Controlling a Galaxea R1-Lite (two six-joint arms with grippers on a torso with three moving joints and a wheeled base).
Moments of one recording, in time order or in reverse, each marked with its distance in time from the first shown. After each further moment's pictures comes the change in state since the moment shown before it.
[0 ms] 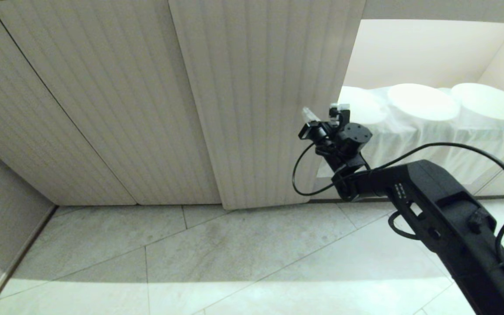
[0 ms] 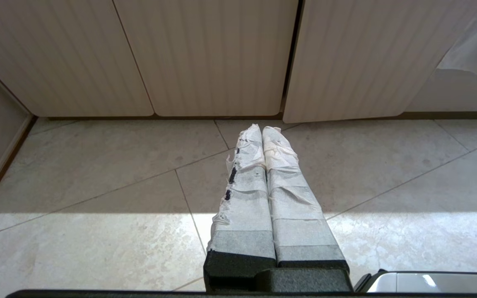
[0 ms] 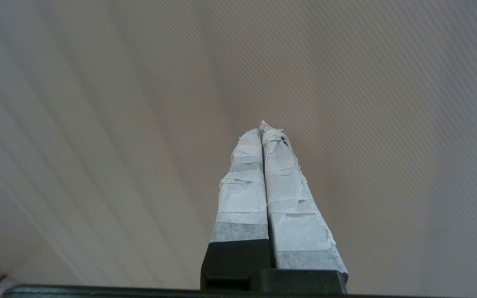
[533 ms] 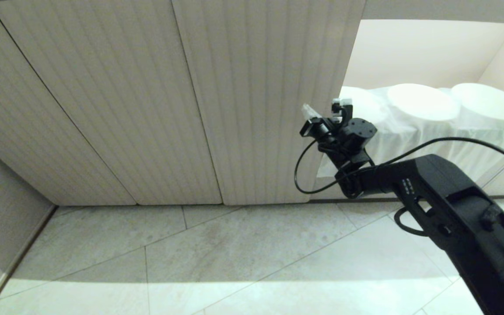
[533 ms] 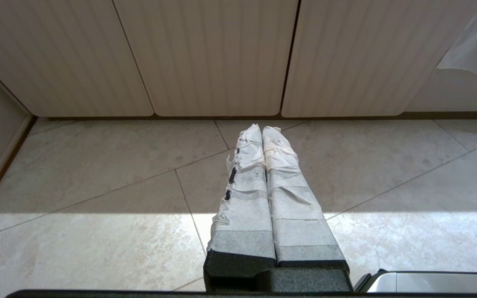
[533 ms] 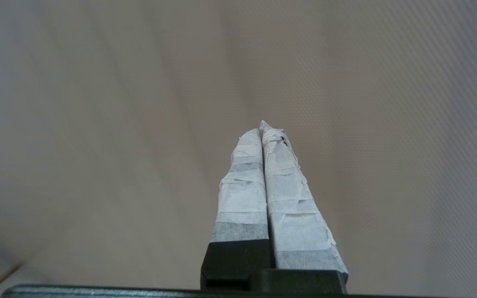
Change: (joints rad) left arm 0.000 0.000 0.000 0.000 0.000 0.000; right arm -0.001 -0.063 0.068 0.005 0.044 0.001
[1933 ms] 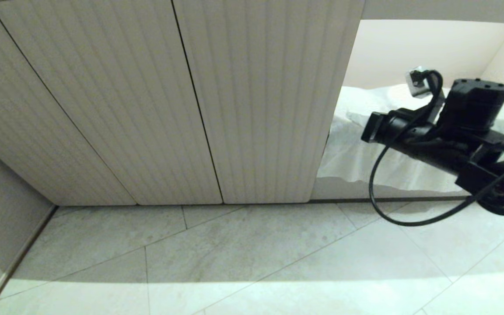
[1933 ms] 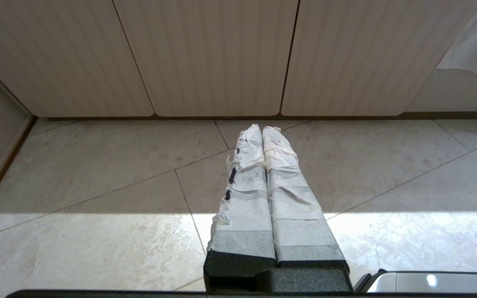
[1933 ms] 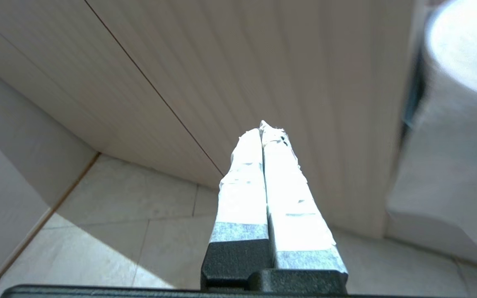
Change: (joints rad) left arm 0.001 0.000 0.000 0.000 0.000 0.000; right arm -0.056 -0.835 0.890 0.361 0.129 0.044
